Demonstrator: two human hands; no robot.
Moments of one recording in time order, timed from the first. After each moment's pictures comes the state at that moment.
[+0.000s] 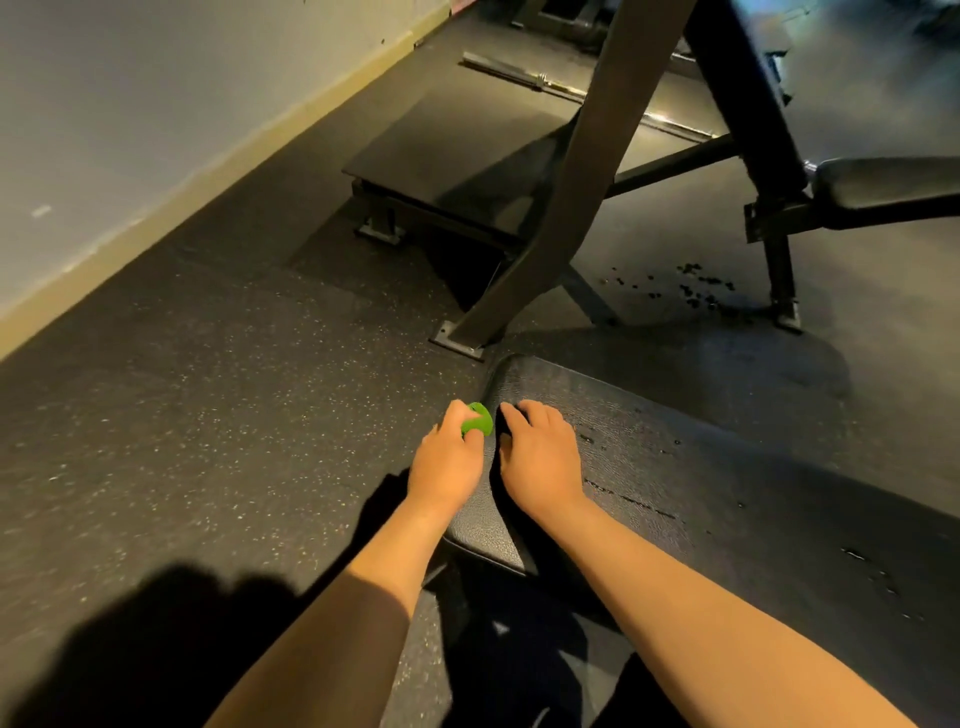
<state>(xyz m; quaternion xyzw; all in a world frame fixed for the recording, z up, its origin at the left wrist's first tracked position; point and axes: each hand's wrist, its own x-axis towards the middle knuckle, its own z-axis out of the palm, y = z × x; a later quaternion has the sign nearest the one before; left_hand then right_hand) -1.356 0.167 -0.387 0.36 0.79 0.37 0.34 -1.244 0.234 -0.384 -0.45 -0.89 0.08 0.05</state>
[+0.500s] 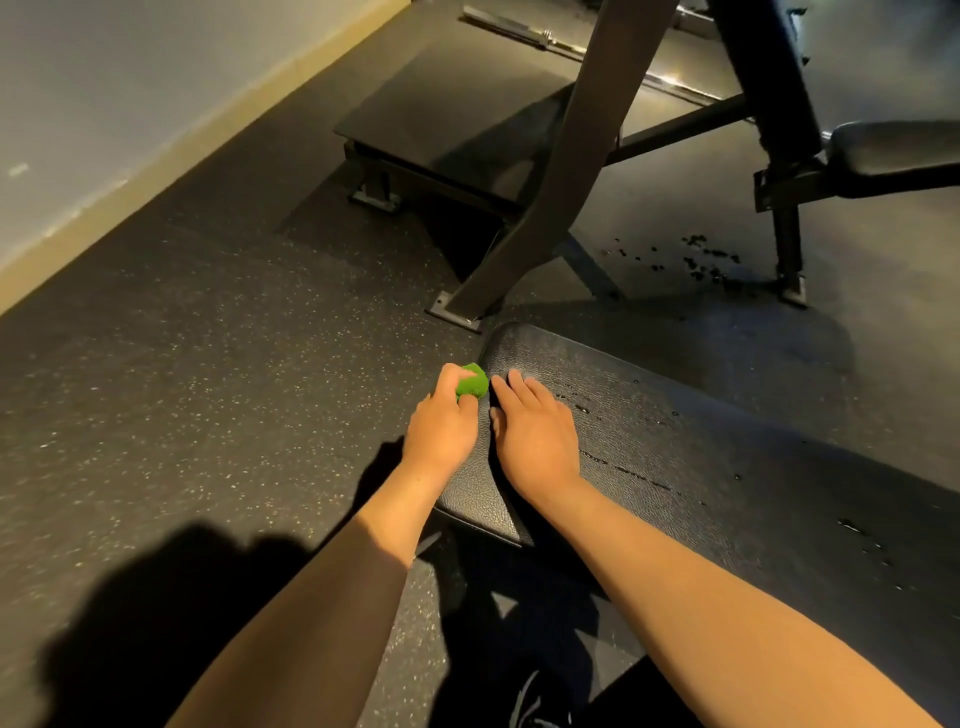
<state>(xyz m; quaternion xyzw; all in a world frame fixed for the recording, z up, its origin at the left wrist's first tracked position) -1.353 0.173 -0.394 0.35 0.79 0.38 0.32 -1.235 0.230 -0.396 -0.44 -0.89 0.09 0.04</state>
